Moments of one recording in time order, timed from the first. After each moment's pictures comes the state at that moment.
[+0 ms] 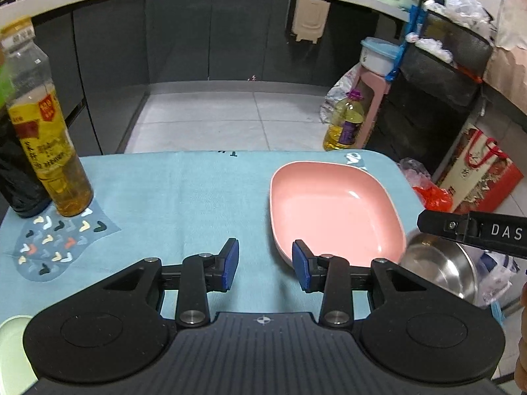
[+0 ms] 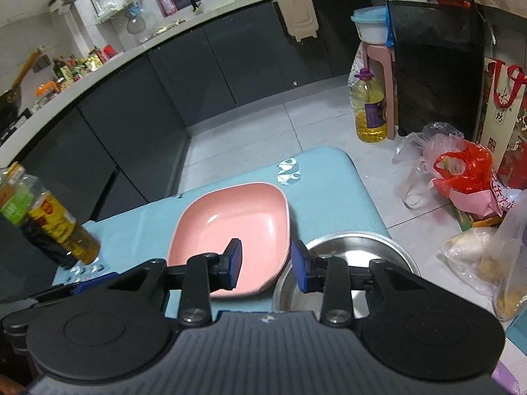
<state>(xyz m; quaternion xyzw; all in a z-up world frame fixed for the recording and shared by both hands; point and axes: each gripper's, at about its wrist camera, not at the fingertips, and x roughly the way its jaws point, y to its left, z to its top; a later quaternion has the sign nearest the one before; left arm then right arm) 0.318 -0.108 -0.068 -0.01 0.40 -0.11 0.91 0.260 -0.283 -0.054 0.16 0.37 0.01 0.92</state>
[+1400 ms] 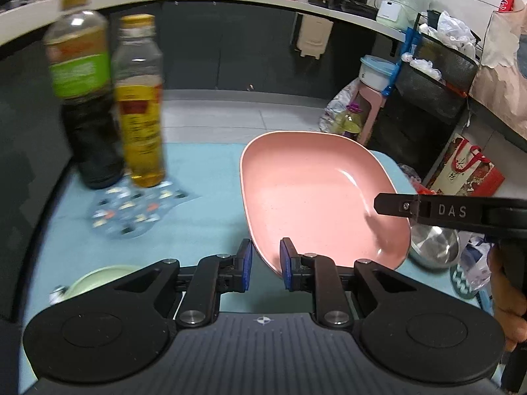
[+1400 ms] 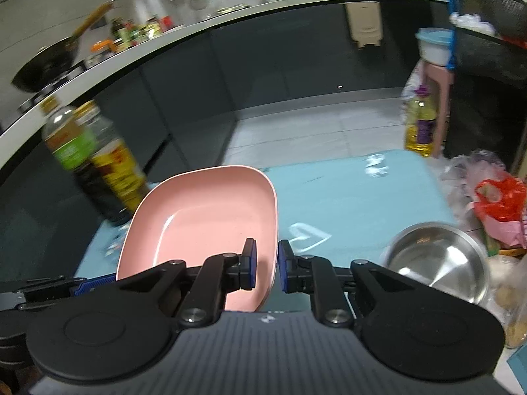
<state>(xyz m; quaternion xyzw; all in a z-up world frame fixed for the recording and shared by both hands) 0.224 0.004 -0.033 -0.03 0.37 -0.13 0.92 0.221 -0.192 -0.024 0.10 0.37 0.11 0.92</state>
